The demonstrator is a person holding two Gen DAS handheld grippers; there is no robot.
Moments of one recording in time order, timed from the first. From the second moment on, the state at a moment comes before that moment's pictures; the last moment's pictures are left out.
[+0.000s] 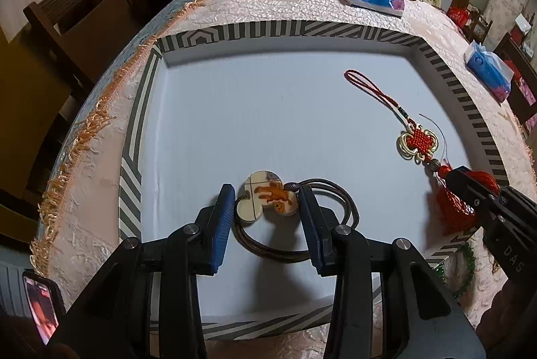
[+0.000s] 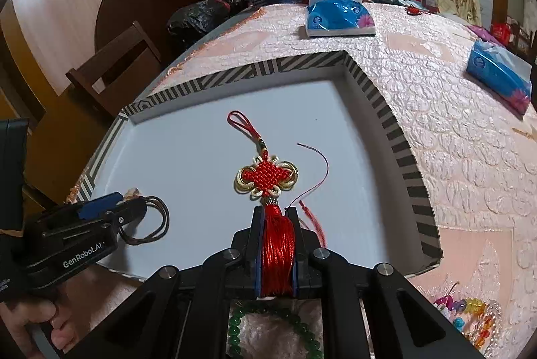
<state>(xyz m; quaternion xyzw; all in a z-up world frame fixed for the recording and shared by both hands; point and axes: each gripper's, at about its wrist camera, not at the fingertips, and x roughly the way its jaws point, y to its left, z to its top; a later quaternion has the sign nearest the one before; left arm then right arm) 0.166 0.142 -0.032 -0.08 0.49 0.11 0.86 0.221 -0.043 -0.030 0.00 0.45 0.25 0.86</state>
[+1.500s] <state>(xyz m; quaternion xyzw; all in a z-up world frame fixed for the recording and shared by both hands) 0.077 0.044 0.004 -0.01 0.42 -0.06 0.91 0.095 -0.188 -0.037 -0.03 0.43 0.20 0.88</state>
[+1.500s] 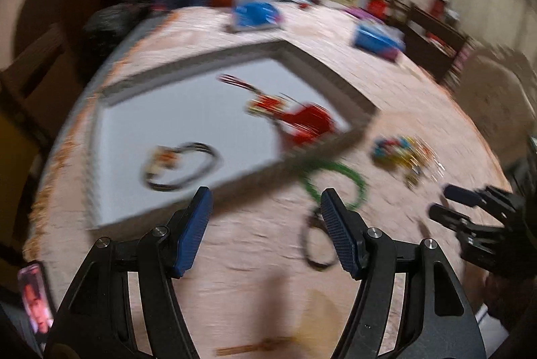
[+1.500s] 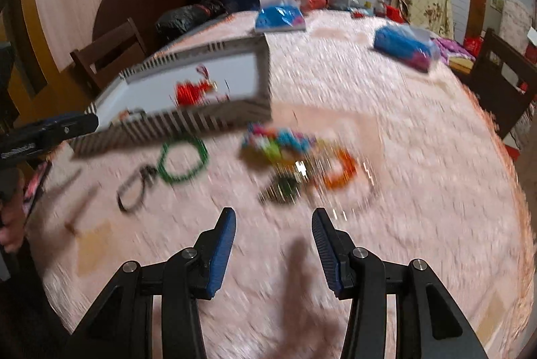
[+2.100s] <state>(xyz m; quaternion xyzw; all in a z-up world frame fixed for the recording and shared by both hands) 0.100 0.012 -0.041 0.03 0.47 -0.10 0.88 0.092 -0.197 -0.045 0.02 0.42 0.22 0.88</state>
